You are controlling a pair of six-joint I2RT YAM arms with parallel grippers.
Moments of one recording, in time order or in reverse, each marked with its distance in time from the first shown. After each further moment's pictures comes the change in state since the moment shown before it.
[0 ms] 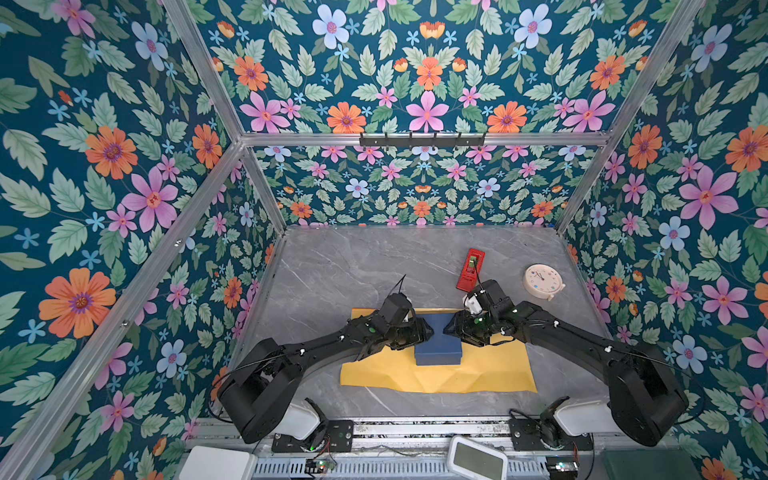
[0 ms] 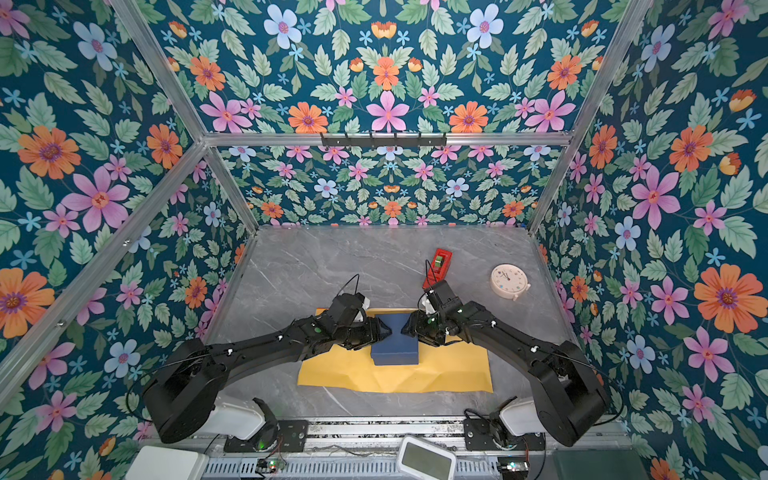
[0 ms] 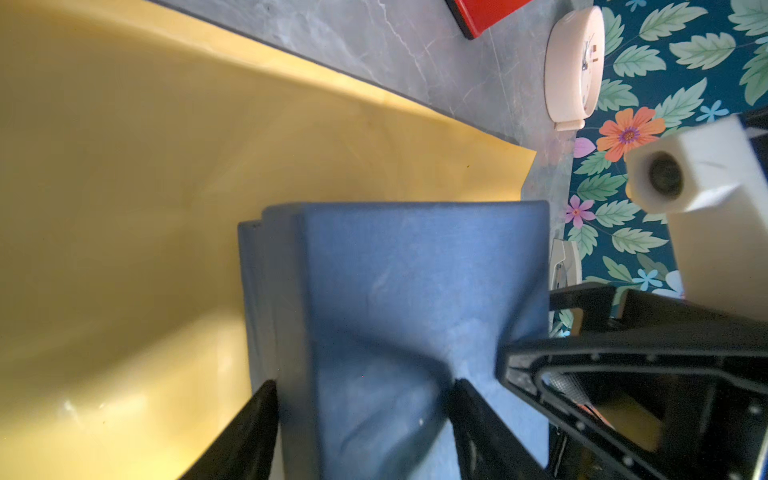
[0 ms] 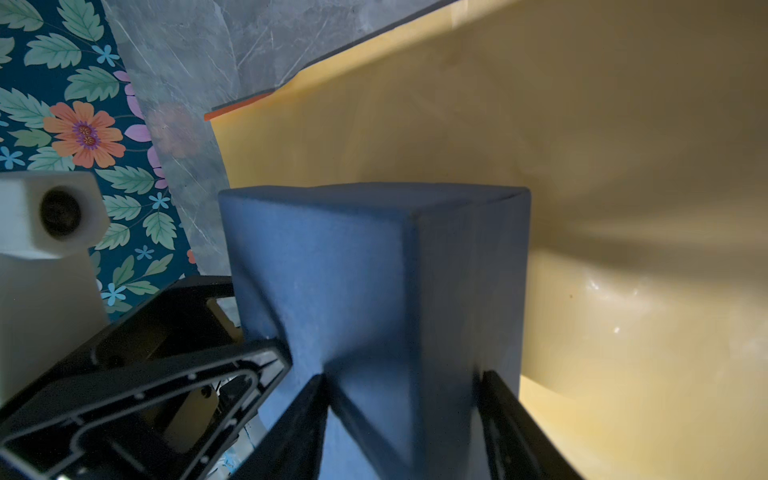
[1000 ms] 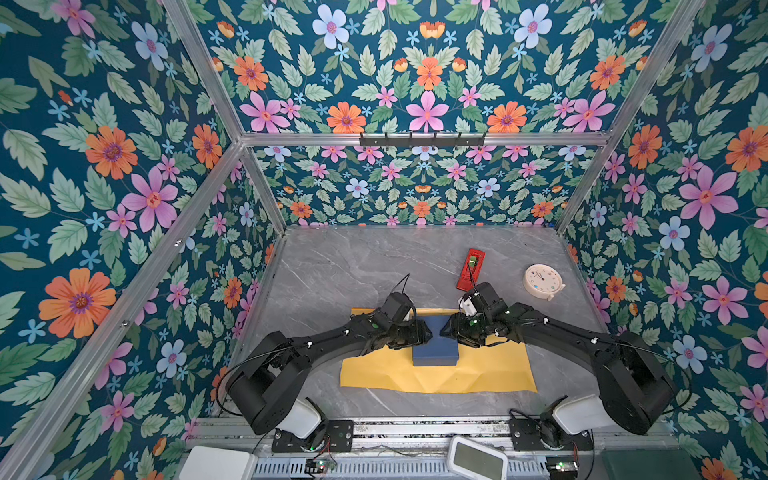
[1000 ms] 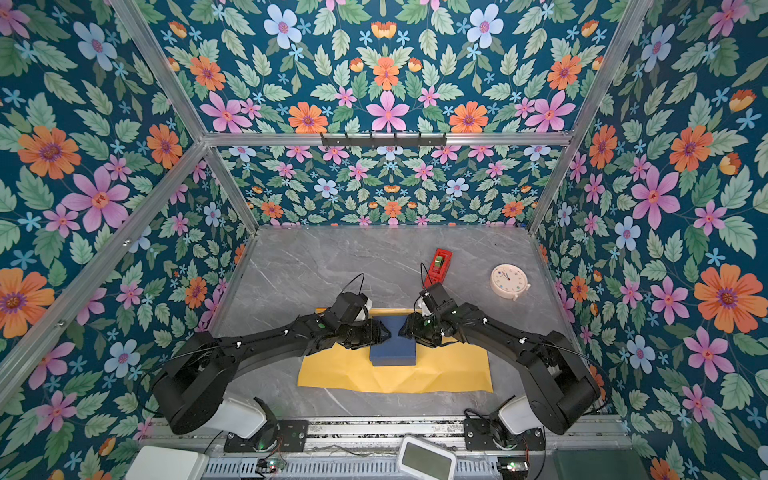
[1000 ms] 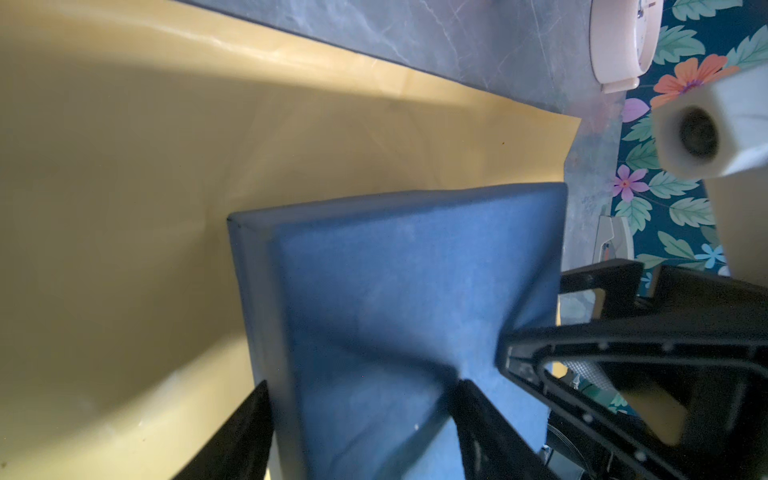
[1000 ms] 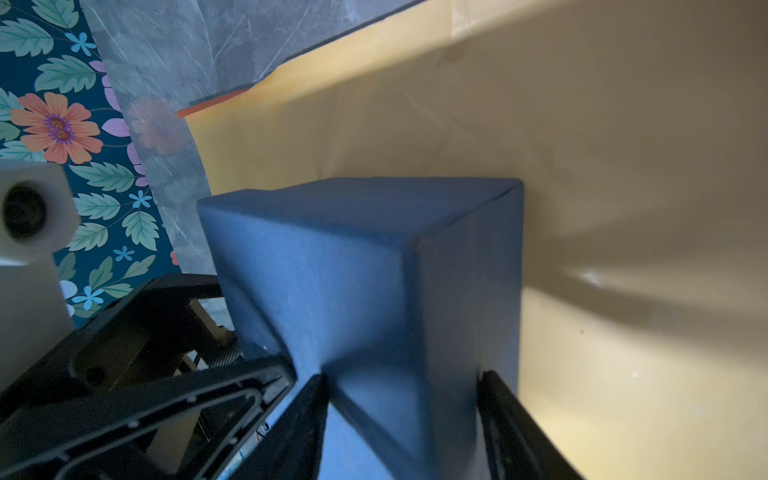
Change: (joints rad) left arm 0.024 0.056 0.027 -0.042 0.016 0.114; right arm 0.017 0.049 -0.019 0.057 0.018 -0.007
